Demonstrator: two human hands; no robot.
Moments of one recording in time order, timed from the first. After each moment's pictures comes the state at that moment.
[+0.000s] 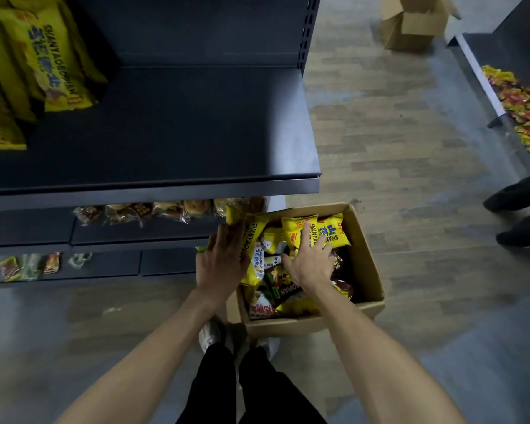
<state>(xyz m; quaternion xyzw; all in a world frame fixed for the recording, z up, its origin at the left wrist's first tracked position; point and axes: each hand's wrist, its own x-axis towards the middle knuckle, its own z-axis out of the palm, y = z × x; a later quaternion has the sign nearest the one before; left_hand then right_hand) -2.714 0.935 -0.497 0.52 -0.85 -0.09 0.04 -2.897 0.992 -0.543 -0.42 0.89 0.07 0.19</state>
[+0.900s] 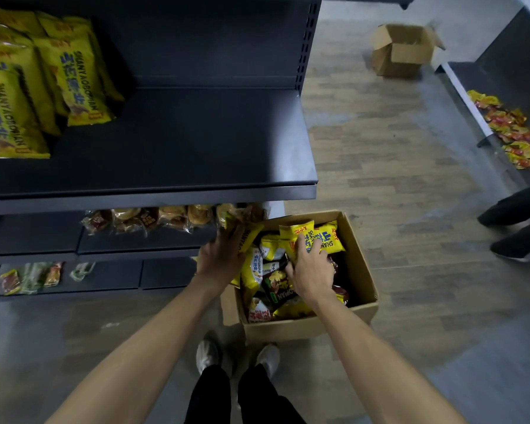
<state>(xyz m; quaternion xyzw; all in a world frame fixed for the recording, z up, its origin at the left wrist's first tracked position) -2.710 0.917 -0.483 0.52 -0.84 -0.14 -0.04 -2.885 1.011 -0.506 -0.49 0.86 0.07 0.11</state>
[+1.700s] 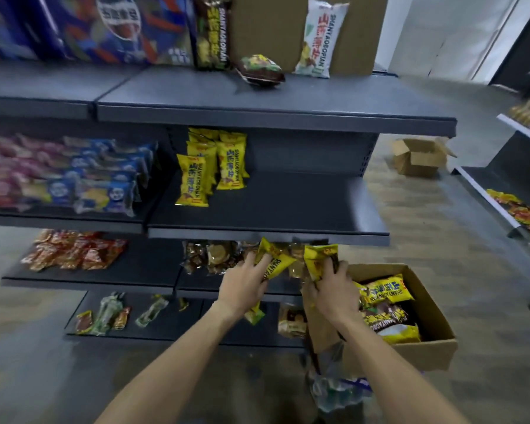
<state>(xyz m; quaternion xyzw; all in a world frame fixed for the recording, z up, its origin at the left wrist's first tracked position) -2.488 0.939 -0.369 0.46 -0.88 -0.01 0.04 -2.690 1.009 -0.385 -0.52 0.85 -0.07 0.04</state>
